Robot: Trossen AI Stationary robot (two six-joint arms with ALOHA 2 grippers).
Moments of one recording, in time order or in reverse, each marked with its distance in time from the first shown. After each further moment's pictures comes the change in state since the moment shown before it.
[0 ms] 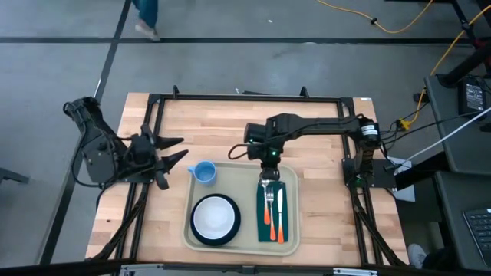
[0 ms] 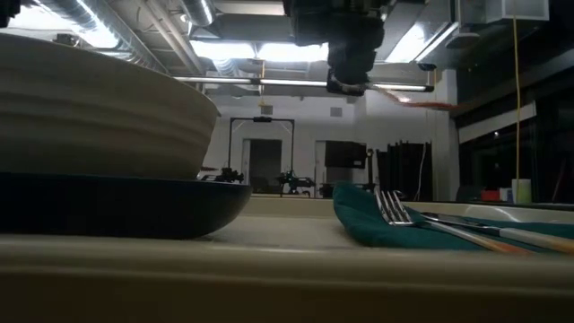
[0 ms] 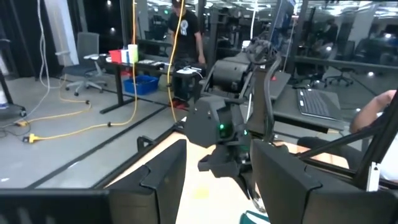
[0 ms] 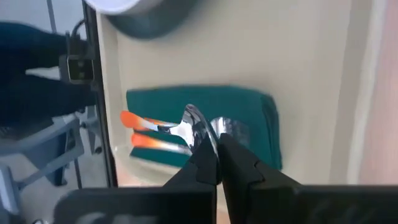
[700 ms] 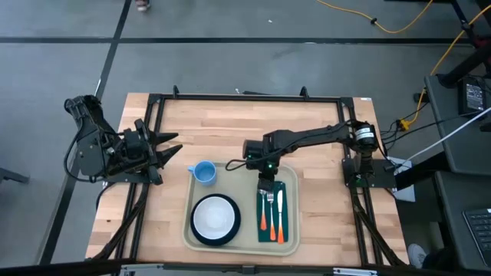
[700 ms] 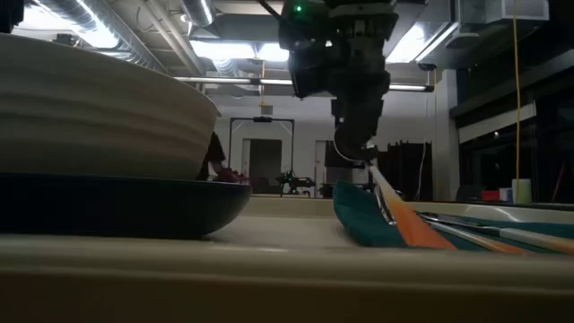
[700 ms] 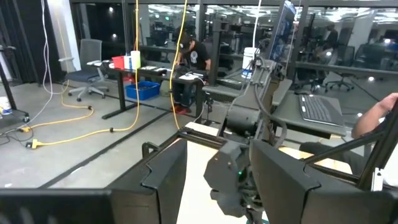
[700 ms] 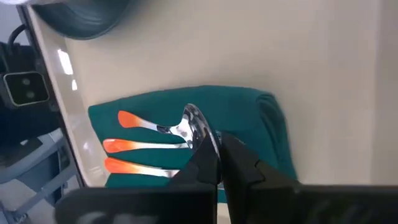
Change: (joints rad) left arm -0.035 -0.053 0.000 0.000 -0.046 0.054; right arm 0.061 0.044 -0.209 0.257 0.071 0.184
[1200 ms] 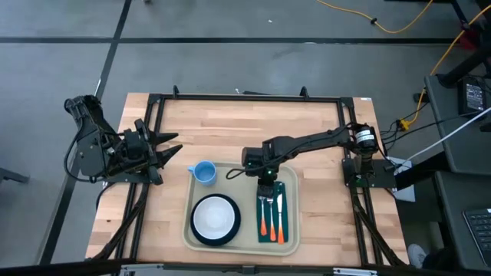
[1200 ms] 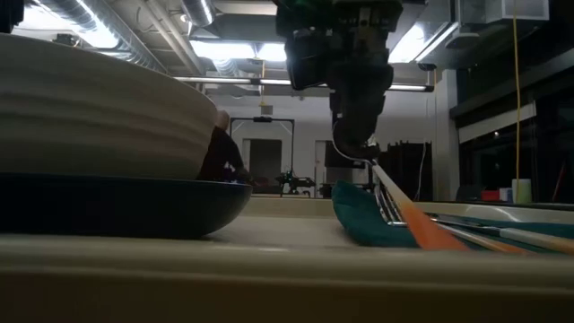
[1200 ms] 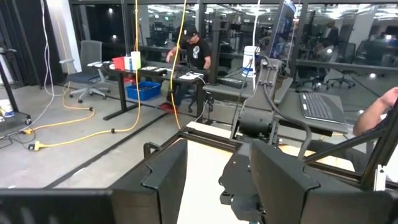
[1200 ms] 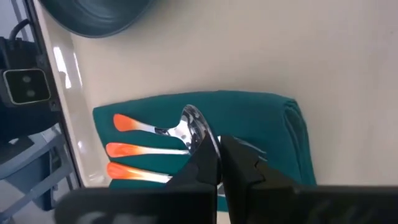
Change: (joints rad) left arm 0.000 0.000 0.000 -0.008 0.001 0.008; right arm 0.060 0.001 -0.005 0.039 0.030 0.026
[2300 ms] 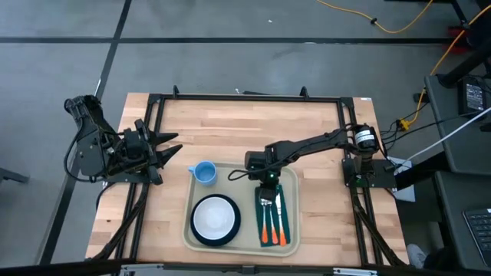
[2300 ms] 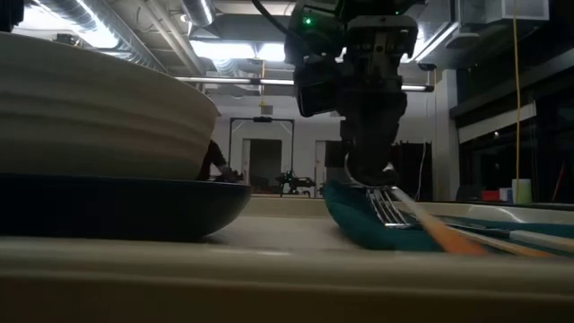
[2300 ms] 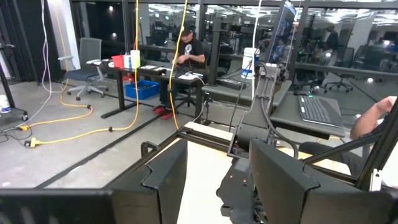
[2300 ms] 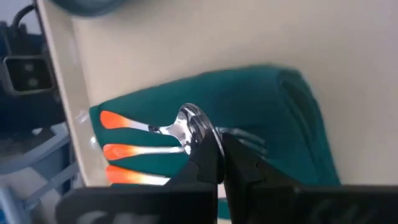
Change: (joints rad) left arm 0.000 0.000 0.000 0.008 0.000 -0.018; right arm 0.005 0.002 -0.152 0.154 -0.068 0.007
